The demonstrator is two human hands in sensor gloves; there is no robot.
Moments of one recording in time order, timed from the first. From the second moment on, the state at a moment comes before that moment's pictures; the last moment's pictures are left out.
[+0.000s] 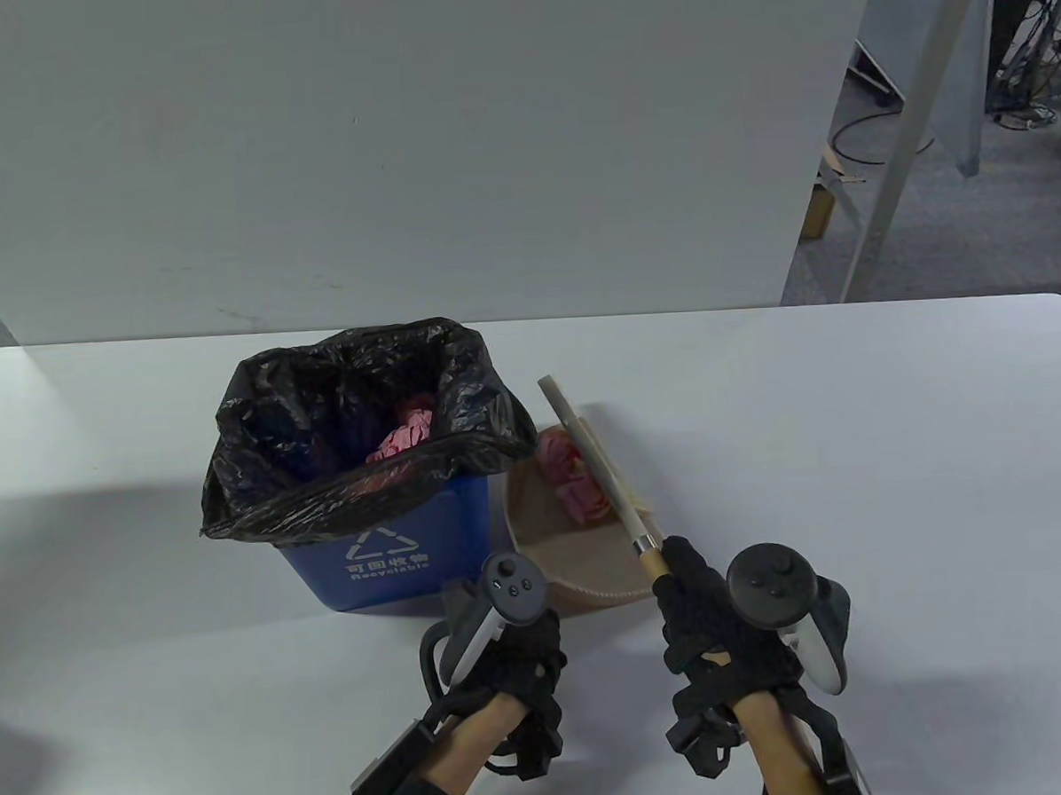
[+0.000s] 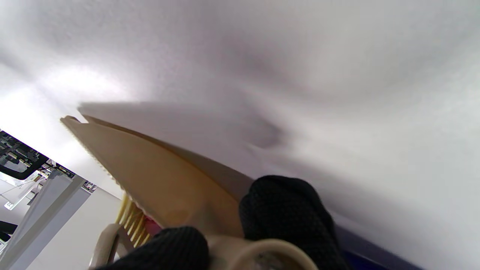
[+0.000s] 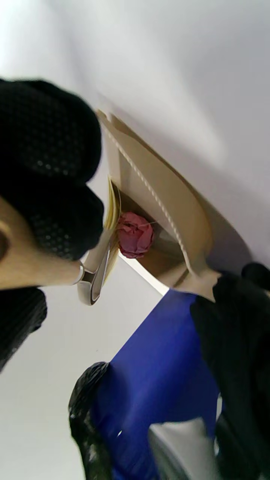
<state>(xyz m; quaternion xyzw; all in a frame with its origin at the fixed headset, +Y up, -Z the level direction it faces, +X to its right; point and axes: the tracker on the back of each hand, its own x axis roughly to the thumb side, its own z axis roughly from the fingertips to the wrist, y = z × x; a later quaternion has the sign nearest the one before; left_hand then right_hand) -0.082 -0.721 -0.357 -0.15 -0.01 0.23 0.96 0.157 -0.676 -0.324 0.01 0.06 0.89 0.45</state>
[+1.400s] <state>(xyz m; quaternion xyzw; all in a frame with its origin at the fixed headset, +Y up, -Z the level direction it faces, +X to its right) -0.103 -0.663 -0.327 -0.11 -0.12 0.38 0.91 0.261 -0.695 -0.323 -0.18 -0.09 0.74 0.65</state>
